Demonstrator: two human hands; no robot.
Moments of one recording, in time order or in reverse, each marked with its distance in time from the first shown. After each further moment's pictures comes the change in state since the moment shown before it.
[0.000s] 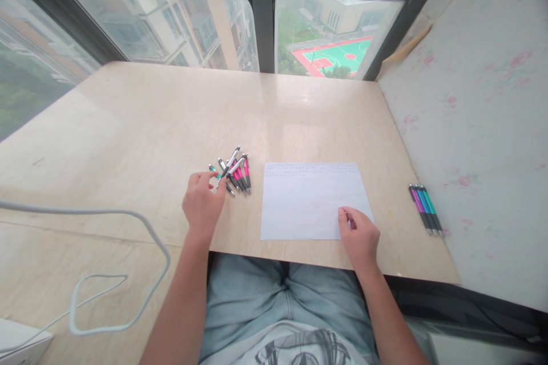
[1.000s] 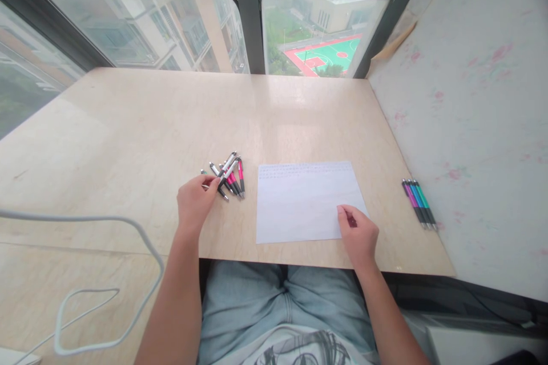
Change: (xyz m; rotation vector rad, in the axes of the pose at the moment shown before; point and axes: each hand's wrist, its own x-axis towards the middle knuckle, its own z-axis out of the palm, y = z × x) left_hand 0.027 -0.013 0.009 -0.128 -0.245 -0.059; right_hand 0.002 0.000 -0.004 0.105 -0.022 0.208
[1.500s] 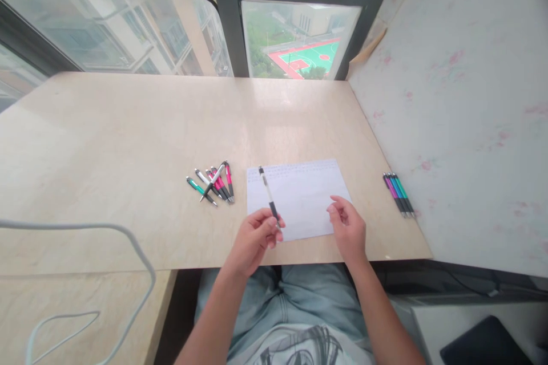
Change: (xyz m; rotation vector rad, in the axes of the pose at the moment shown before) left_hand -0.115 0.097 0.034 -1.427 -0.807 -0.339; right_hand -0.004 -0.015 -0.008 0.310 -0.046 0.112
